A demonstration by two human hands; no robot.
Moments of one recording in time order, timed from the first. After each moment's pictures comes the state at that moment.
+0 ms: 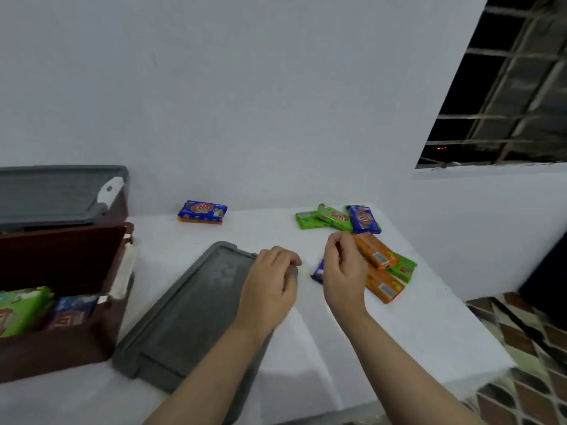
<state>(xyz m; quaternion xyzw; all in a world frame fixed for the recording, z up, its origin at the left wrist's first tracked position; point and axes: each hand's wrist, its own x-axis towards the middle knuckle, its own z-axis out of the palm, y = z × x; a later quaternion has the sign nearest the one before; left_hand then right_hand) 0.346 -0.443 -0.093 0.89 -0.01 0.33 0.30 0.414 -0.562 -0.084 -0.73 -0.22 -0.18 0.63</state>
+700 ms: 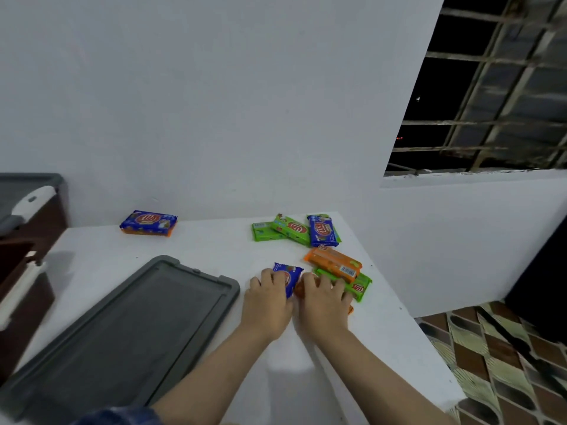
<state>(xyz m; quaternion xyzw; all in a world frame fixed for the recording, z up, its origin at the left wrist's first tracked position) 0.459 -0.539 -0.148 0.98 0.14 0.11 0.11 0.499 -0.646 -0.150 -0.98 -0.16 -0.05 0.09</state>
